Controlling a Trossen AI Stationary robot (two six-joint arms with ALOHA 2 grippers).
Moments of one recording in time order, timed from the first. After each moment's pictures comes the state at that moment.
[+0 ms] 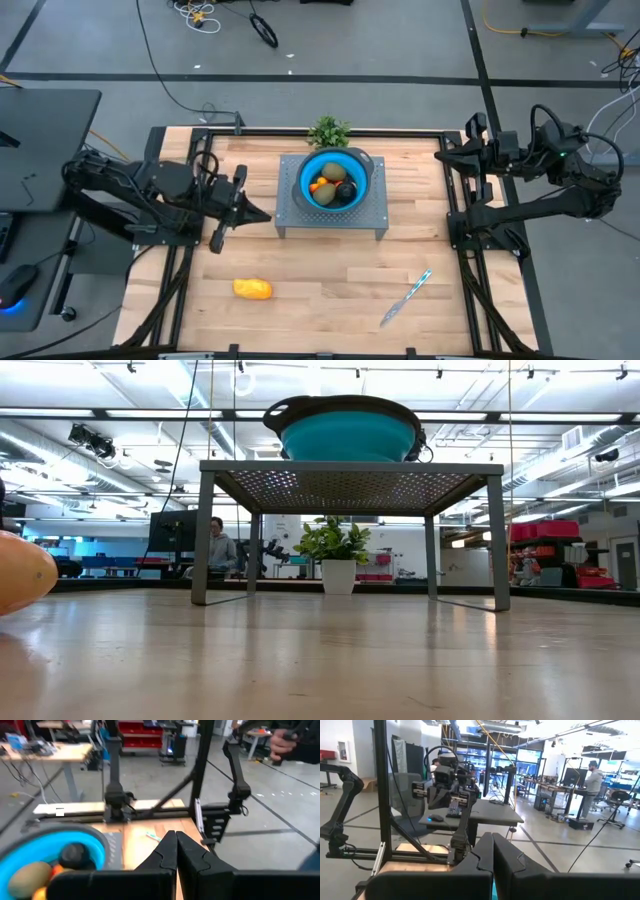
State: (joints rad) left arm -0.32 0.98 1.19 -0.37 -0.14 -0.10; right arm -0.01 0.69 1.20 -0.45 0.03 -0.12
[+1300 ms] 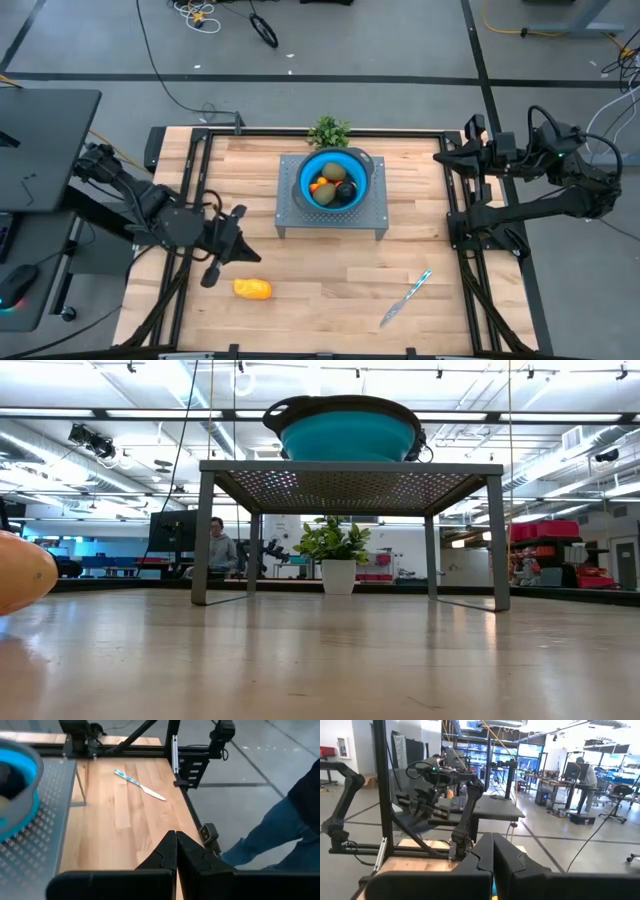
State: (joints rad) left arm -0.58 1.04 1.13 -0.55 -0.25 -0.32; right arm -0.01 0.69 1.20 -0.48 0.03 -0.11
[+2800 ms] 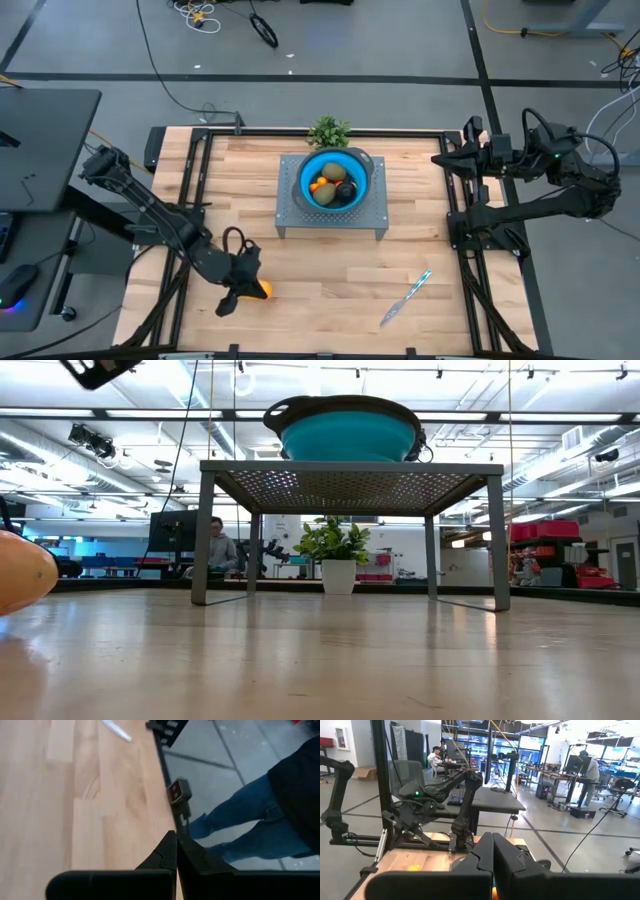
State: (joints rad) left arm -0.66 1.20 0.82 -0.17 -0.10 -0.61; right arm -0.01 0.69 1.20 -0.52 0.03 -0.11
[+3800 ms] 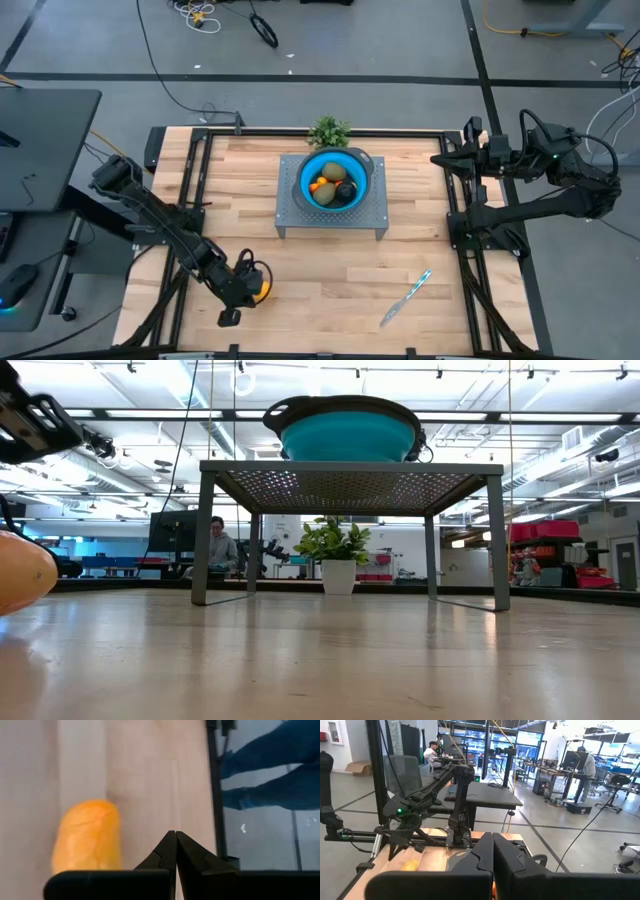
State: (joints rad) left arm -0.72 1.39 0.83 -0.32 0.01 -0.75; right arm -0.01 0.69 1.20 -0.54 0.05 -0.12
